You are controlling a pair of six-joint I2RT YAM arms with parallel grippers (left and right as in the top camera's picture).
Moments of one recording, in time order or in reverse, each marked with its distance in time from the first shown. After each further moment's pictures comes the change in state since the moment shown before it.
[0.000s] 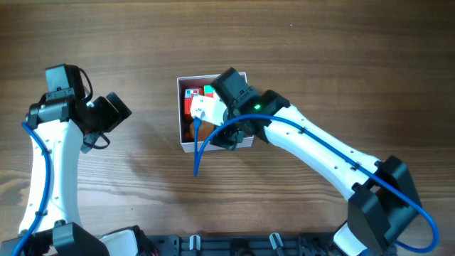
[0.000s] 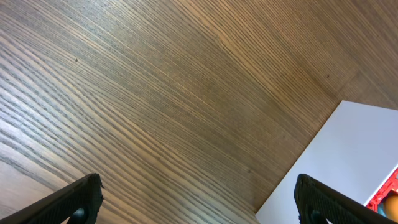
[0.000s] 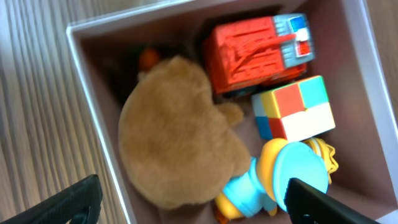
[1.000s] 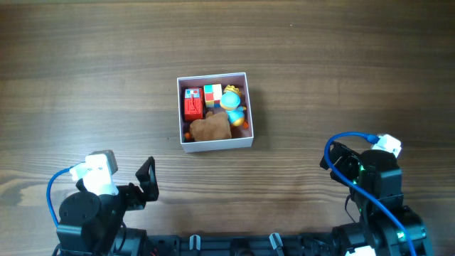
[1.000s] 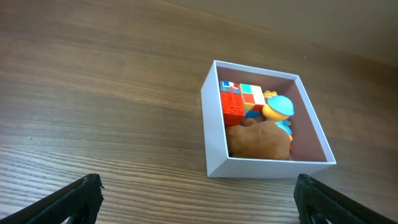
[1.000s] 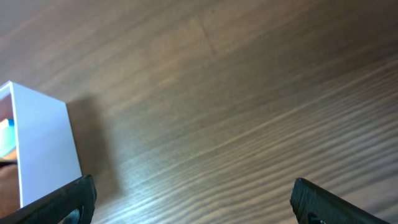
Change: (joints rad) left arm -0.372 -1.142 -0.405 0.024 -0.060 0.157; right arm -0.551 -1.223 -0.726 -0.191 0.322 1.188
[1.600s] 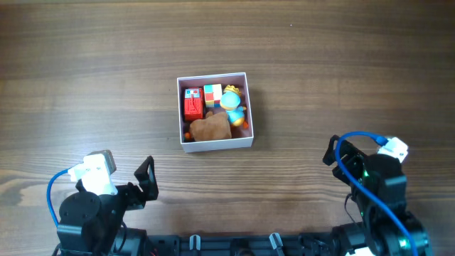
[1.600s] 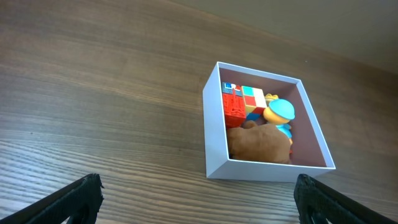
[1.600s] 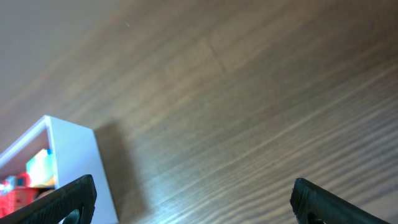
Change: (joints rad) left arm 0.000 -0.002 -0.002 0.000 -0.013 -0.033; right arm 0.000 -0.067 -0.009 0.041 0.007 0.103
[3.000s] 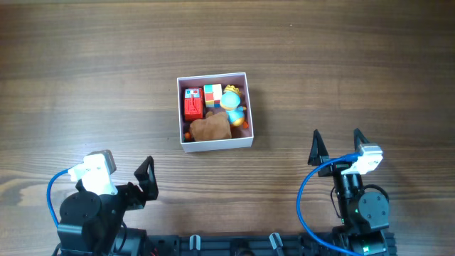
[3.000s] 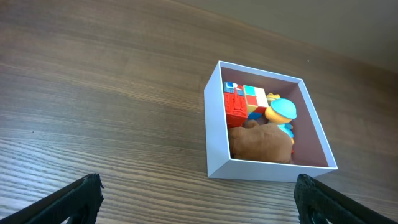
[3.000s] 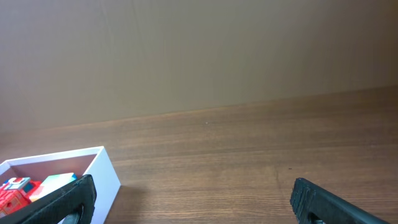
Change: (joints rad) left arm 0.000 0.000 -0.003 -0.002 -0.003 0.000; right arm 0.003 -0.445 -0.598 0.833 -0.116 -0.543
